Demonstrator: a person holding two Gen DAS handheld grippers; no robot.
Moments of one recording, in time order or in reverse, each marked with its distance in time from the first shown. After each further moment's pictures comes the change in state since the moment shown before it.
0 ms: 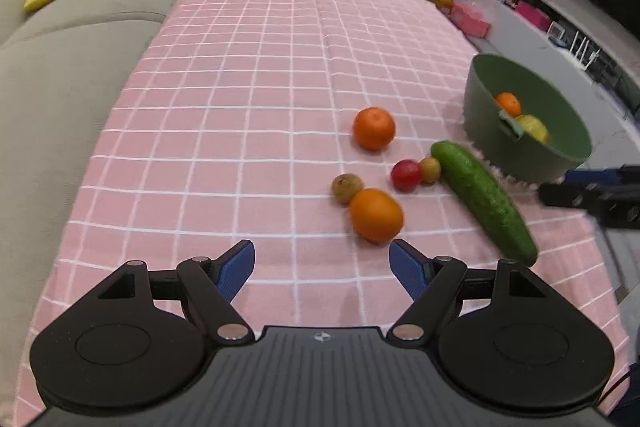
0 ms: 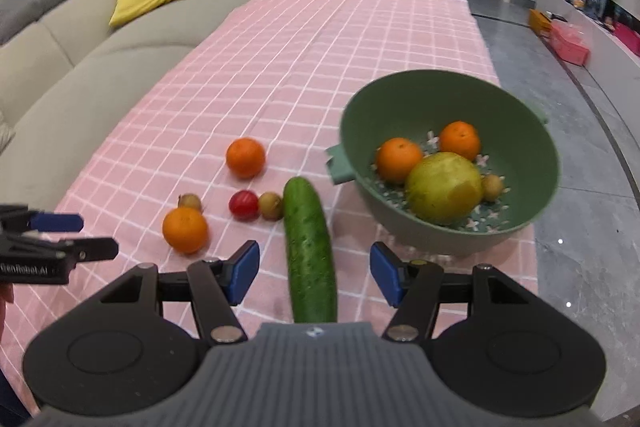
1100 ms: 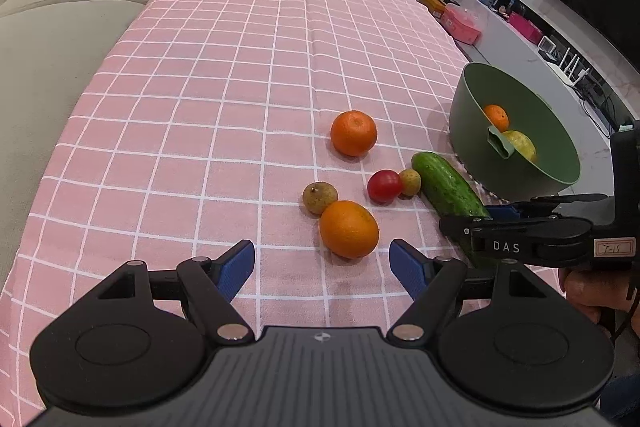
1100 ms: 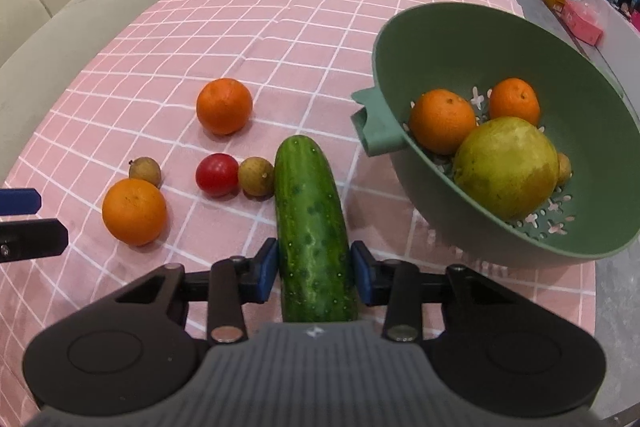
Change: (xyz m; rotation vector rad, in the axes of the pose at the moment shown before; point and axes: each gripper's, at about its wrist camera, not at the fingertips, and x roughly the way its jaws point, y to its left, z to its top) left arm 0.021 -0.002 0.006 -0.059 0.028 -0.068; right arm 0.089 0.008 0.005 -0.039 0.145 -0.034
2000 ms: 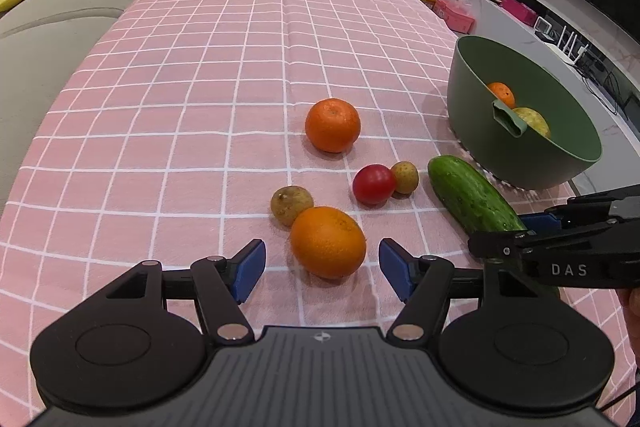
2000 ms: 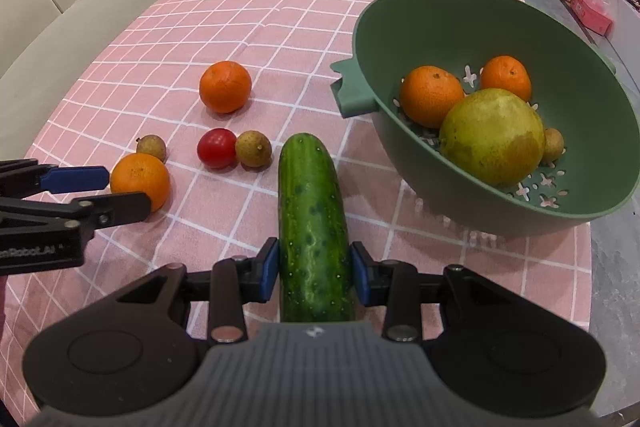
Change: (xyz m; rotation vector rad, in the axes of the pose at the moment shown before) left arm 0.043 -0.024 -0.004 0.090 -0.022 0.025; right arm -0.008 -0.013 -0.013 0.012 0.026 0.050
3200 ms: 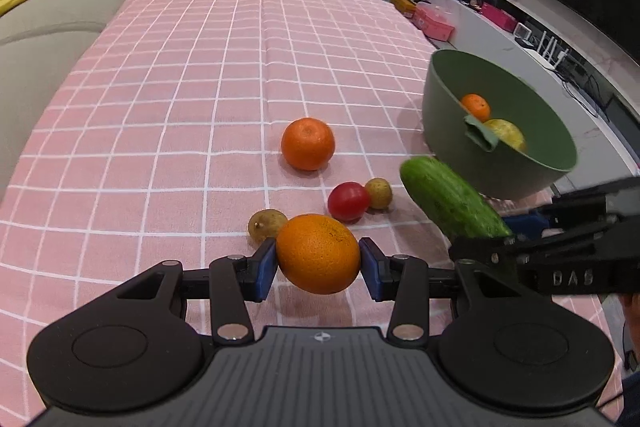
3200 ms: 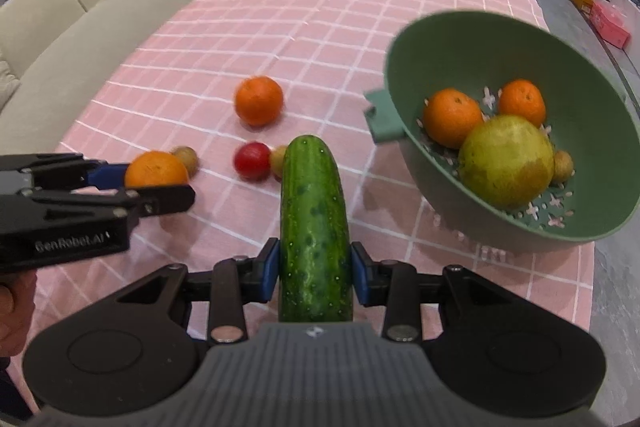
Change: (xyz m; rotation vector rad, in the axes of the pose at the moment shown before) left arm -0.014 -0.007 0.006 0.030 -0.032 -0.049; right arm -0.020 0.007 0.010 -0.042 -0.018 0.065
